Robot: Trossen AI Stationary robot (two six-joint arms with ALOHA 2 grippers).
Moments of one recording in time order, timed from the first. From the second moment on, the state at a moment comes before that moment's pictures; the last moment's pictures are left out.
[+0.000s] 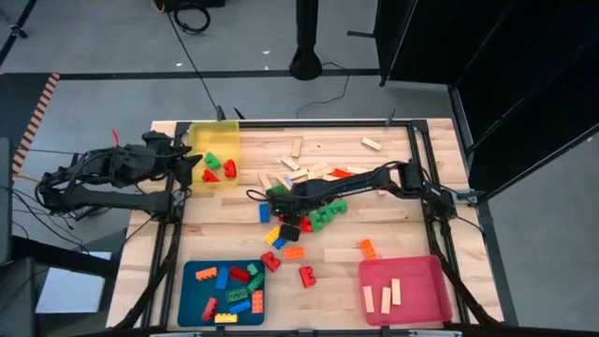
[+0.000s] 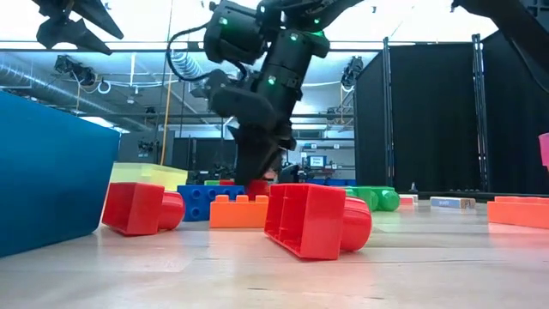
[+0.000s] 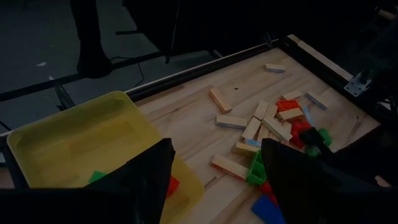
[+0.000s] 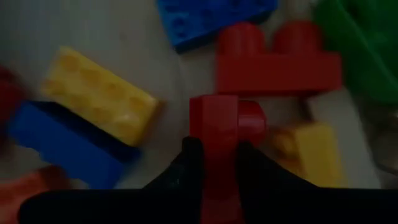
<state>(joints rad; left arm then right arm) 0.06 0.48 0.94 -1.05 -0.58 -0.66 0.04 2.24 1.78 -0.75 0.02 0.30</state>
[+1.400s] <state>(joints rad) 0.06 0.48 0.94 -1.05 -0.64 -0.66 -0.23 2.47 2.11 0.10 0.04 0.41</state>
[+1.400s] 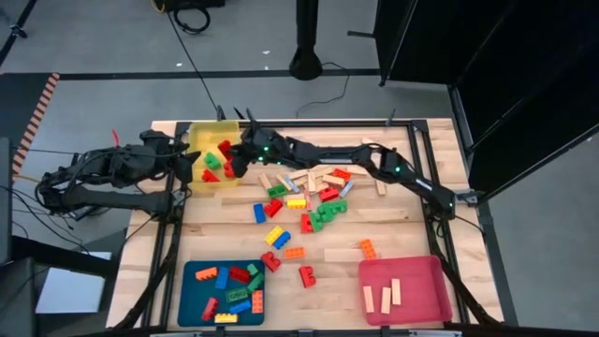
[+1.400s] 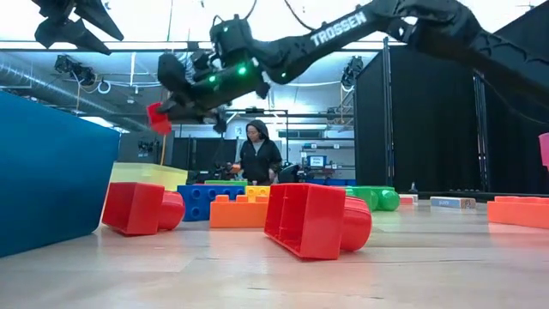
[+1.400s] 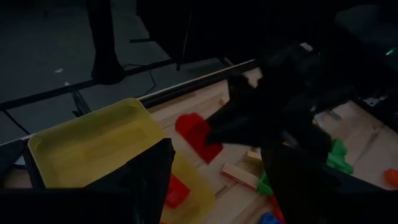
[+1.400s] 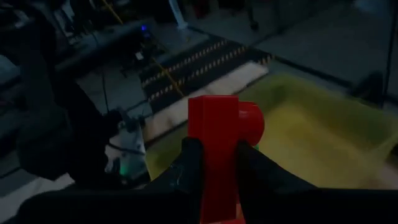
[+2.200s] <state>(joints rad) 0.06 0.48 0.94 -1.09 -0.64 -0.66 -0.25 2.50 2.36 -0.25 -0.50 0.35</state>
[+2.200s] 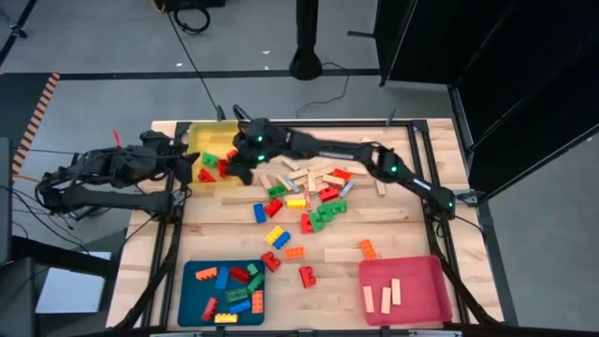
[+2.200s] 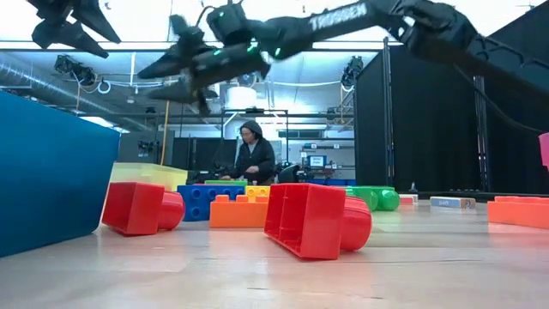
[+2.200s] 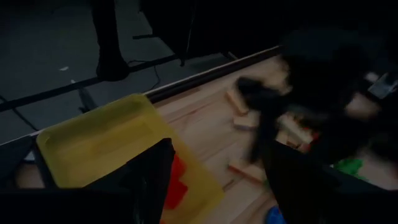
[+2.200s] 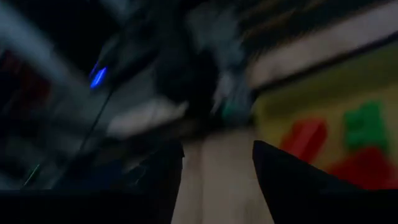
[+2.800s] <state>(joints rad) 0.06 0.48 0.94 -1.14 -0.64 -0.66 -0.08 2.39 2.22 -0.91 -0.10 -0.61</state>
